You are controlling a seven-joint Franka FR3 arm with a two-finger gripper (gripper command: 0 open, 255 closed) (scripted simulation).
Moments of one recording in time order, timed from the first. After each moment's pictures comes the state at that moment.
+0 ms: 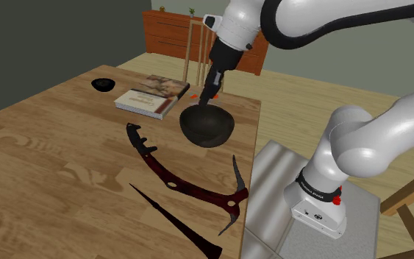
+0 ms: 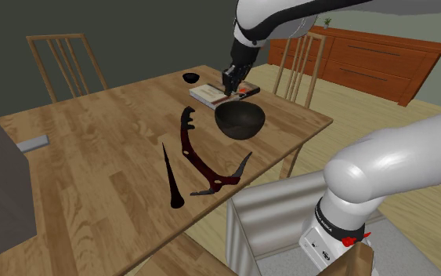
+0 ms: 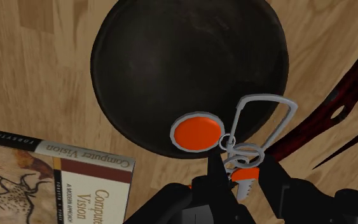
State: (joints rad) arm 0.27 -0.67 0.17 -2.55 0.22 2.19 -0.32
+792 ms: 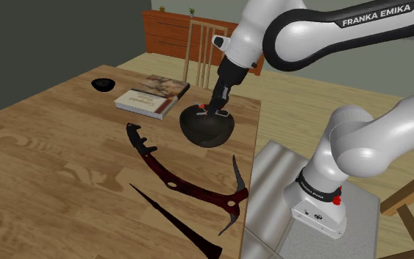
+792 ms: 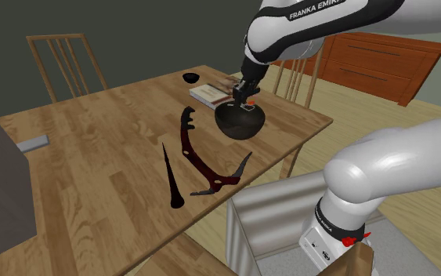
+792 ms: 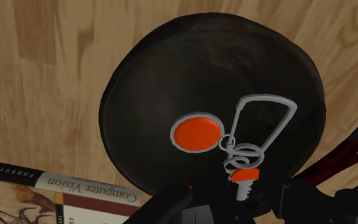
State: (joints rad) arm 0.27 -0.71 0.13 -2.69 0.22 2.28 -0.39
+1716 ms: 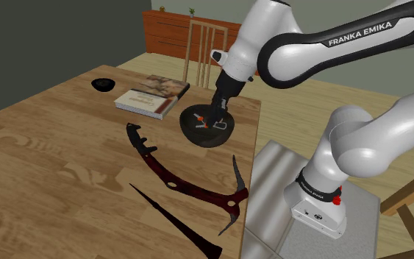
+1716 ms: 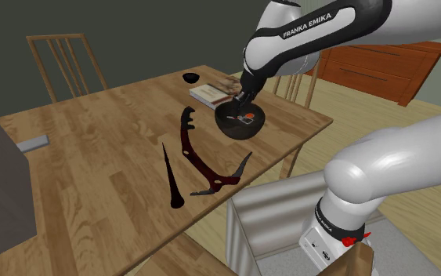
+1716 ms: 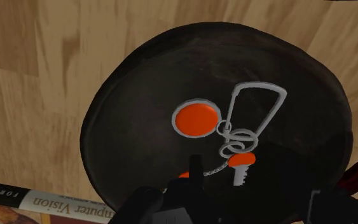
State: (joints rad) arm 0.28 -0.68 0.13 -2.76 0.24 2.39 -0.40
